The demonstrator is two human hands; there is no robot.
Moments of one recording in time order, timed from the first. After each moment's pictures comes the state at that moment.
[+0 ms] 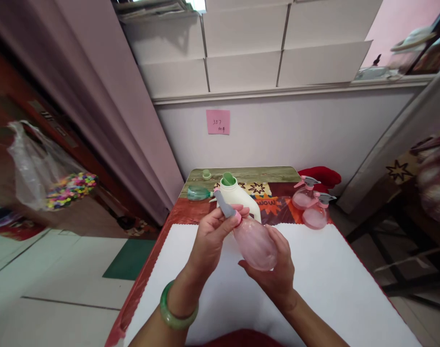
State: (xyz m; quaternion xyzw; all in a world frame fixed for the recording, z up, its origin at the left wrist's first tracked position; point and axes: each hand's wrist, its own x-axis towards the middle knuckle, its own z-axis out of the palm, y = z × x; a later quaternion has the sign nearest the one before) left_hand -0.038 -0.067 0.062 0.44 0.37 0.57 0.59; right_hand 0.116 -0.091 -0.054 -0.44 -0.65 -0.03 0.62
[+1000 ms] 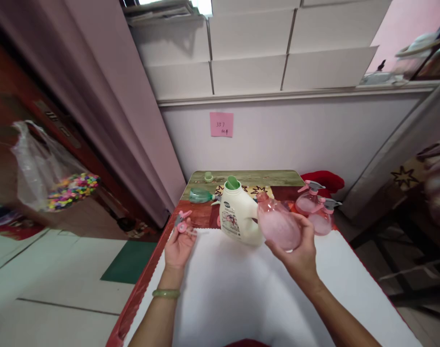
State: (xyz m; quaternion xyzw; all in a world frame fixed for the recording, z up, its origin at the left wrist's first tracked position) left_hand -0.191 -0.018 -0.100 0.10 0.18 0.72 0.66; right_hand 0.155 -0.055 -0.034 -0.54 -0.57 0.14 0.61
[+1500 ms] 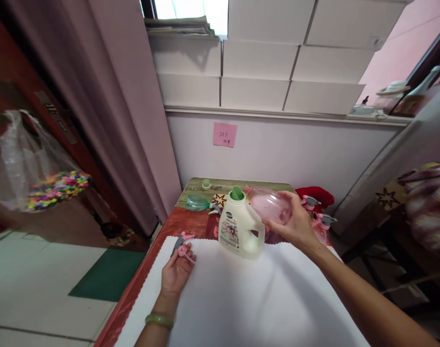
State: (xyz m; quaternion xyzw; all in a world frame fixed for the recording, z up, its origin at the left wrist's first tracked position) left_hand -0.210 -0.029 -0.178 0.04 0.21 0.70 0.68; right_hand 0.163 0.020 0.038 -0.51 -0.71 0.07 0.47
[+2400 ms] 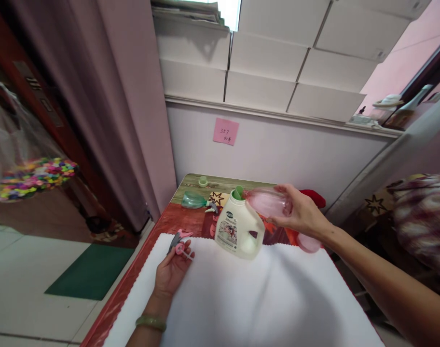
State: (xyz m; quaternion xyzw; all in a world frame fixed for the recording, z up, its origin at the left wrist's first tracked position) left_hand -0.207 -0.027 -0.174 0.03 0.23 0.68 0.70; right_hand 0.168 0.034 0.094 -0.52 -0.81 0.04 0.28
